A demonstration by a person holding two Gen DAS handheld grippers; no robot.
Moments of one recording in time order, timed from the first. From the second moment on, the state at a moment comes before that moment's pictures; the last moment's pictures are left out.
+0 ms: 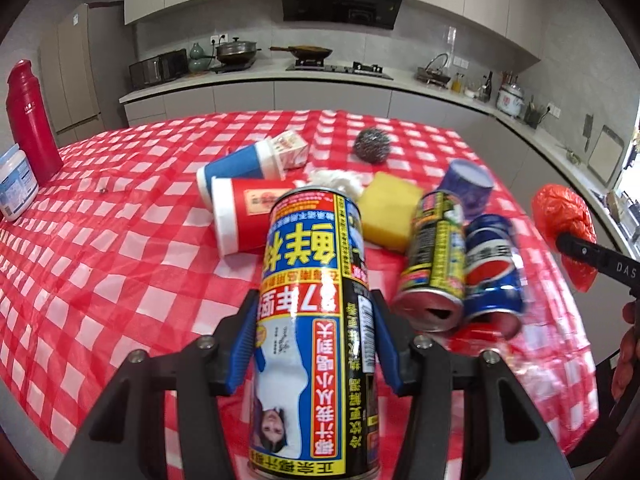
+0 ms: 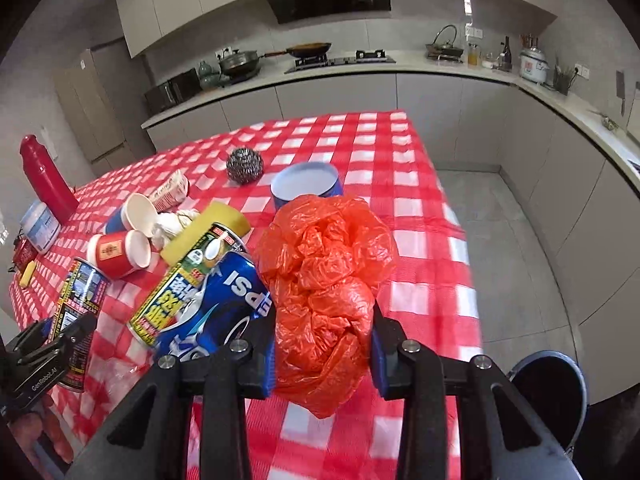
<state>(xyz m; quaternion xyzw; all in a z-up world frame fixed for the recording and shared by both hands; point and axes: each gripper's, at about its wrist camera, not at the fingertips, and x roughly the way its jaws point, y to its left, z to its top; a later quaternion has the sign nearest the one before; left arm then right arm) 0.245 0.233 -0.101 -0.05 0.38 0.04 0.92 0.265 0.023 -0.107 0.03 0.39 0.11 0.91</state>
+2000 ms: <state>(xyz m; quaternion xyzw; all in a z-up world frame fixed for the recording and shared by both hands) 0.246 -0.245 -0.261 -0.03 0.48 -0.08 0.87 0.206 -0.434 -0.272 0.11 0.47 -0.03 0.88</state>
